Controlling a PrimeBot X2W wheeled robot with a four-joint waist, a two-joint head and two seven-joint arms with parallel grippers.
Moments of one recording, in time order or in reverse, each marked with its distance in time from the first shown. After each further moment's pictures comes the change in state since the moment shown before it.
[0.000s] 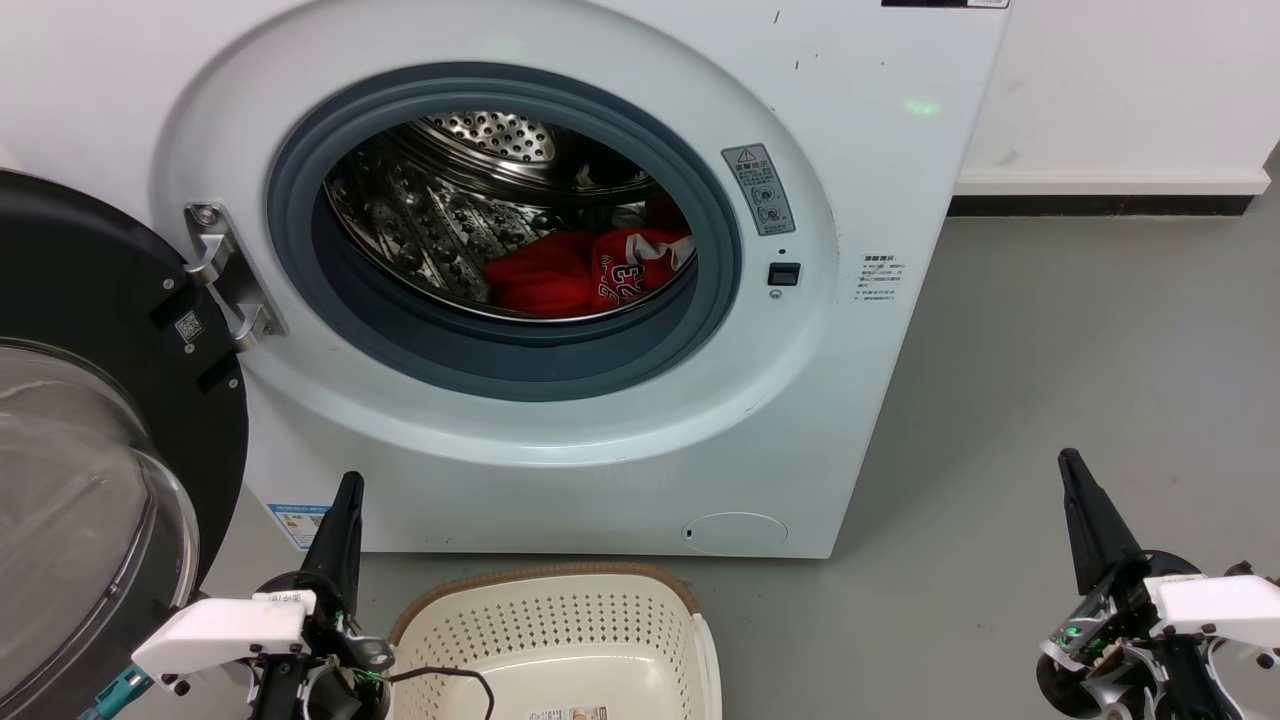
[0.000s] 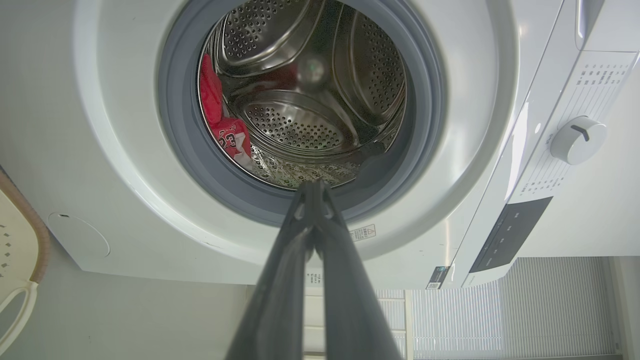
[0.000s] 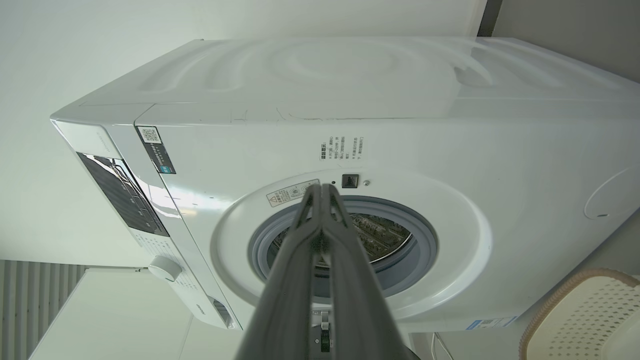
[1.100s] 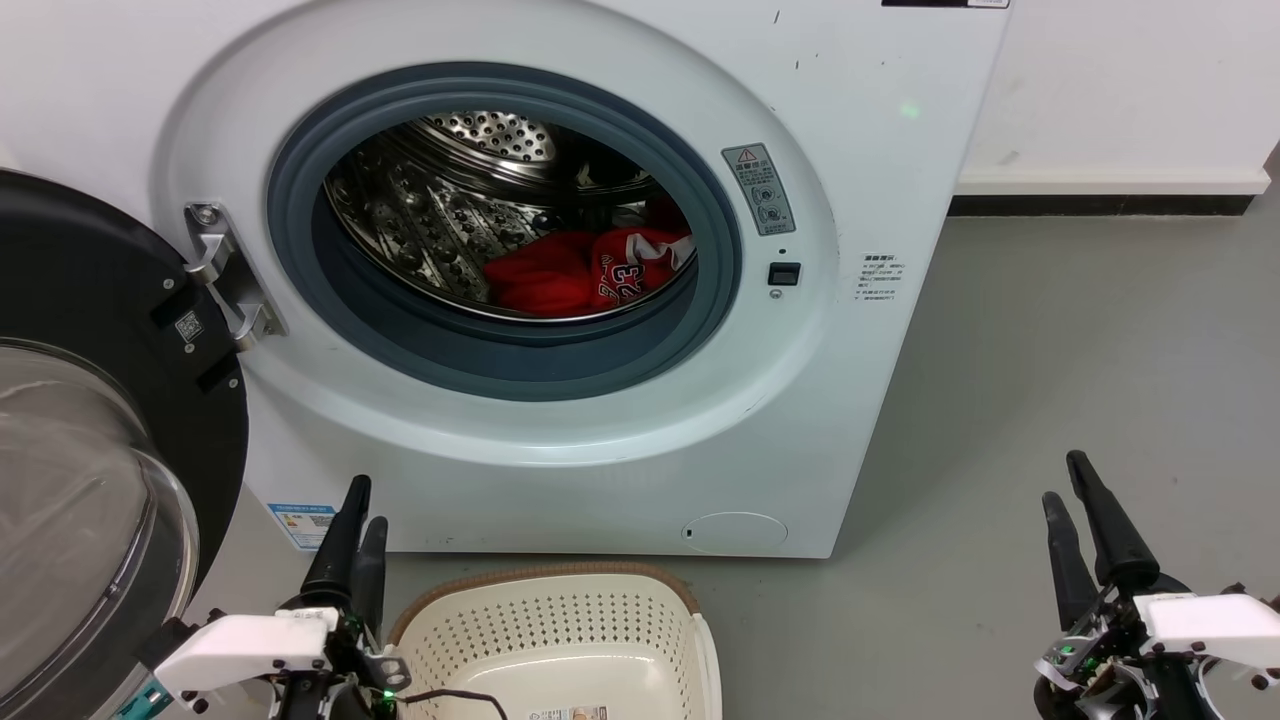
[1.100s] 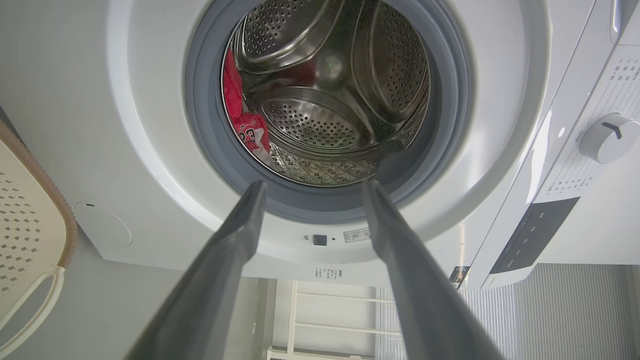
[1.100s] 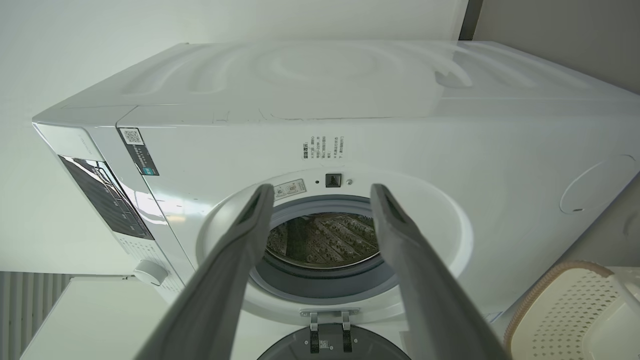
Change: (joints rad) left arm 0.021 -0.003 -0.026 0.025 0.008 0.000 -0.023; right arm 0.027 0.001 0.012 0.011 -0.008 0.000 -0.025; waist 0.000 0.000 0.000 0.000
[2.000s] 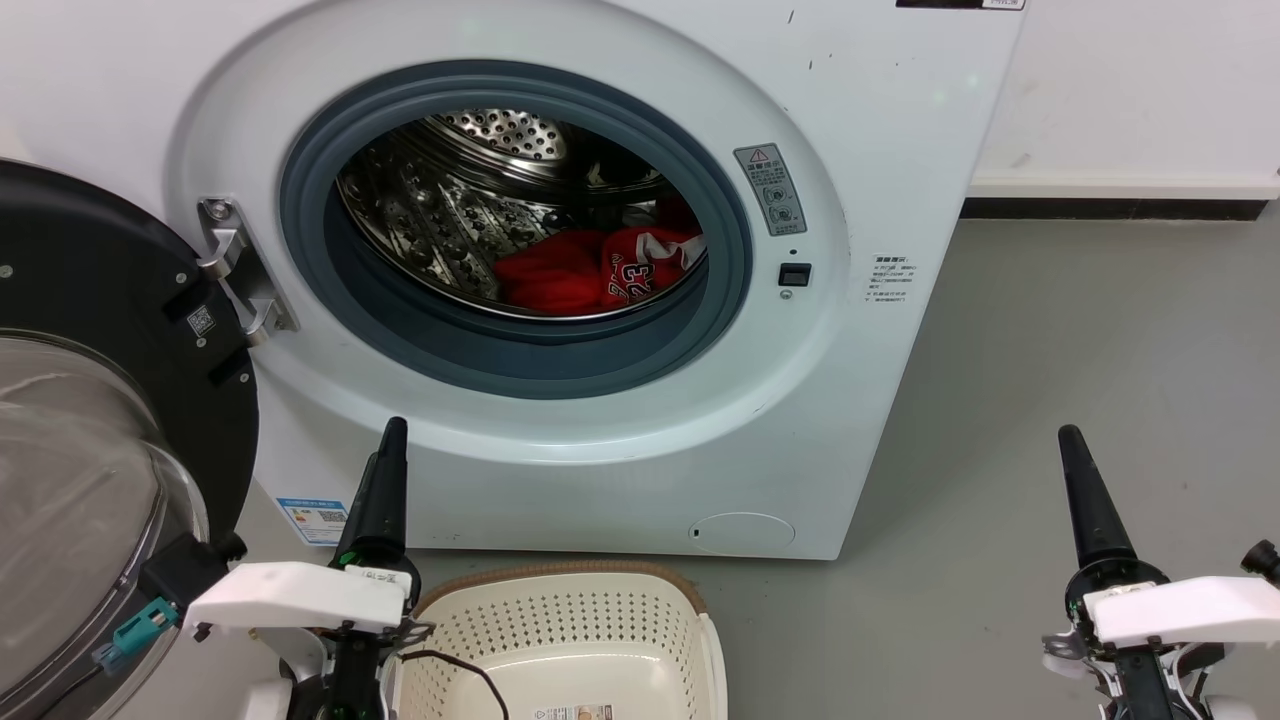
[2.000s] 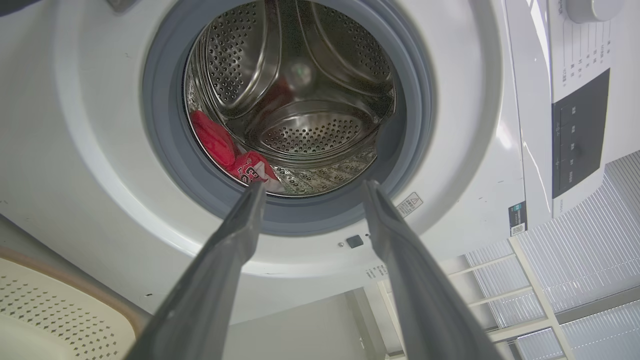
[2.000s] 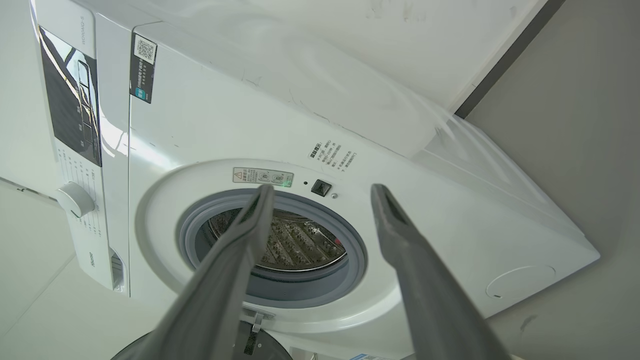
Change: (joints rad) left arm -0.034 0.000 -0.077 -0.089 0.445 0.000 -0.118; right arm 0.021 0.001 0.038 -0.118 -0.436 0.000 -0.115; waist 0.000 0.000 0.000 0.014
